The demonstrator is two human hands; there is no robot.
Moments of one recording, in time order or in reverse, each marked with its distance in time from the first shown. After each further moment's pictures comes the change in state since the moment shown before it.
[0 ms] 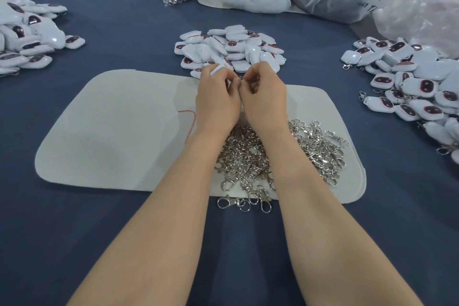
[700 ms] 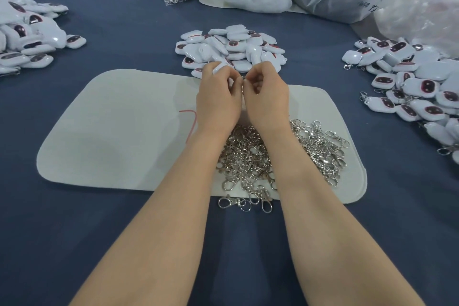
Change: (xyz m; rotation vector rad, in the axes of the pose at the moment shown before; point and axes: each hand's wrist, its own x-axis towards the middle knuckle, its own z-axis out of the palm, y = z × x) left_hand -0.001 0.003 -0.002 -0.002 -0.008 0.025; right_hand 0.001 0.001 -0.001 -0.035 0.020 0.001
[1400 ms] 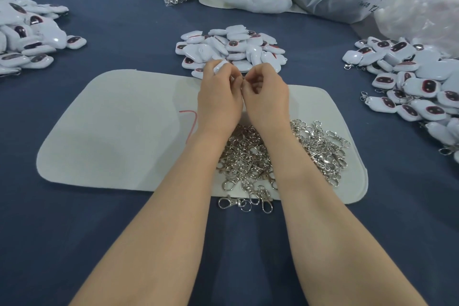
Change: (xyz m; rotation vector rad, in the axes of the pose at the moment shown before) left_hand -0.003 0.004 -0.002 0.003 0.001 0.030; right_hand 0.000 0.001 0.000 0.040 -0.023 0.029
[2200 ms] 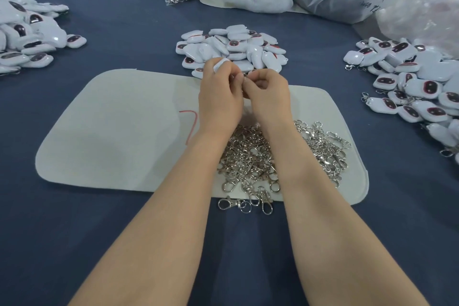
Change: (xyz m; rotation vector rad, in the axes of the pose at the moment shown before) left_hand 0.001 -0.002 0.003 -0.077 0.055 0.001; right_hand 0.005 -0.002 0.000 0.245 -0.033 0.234
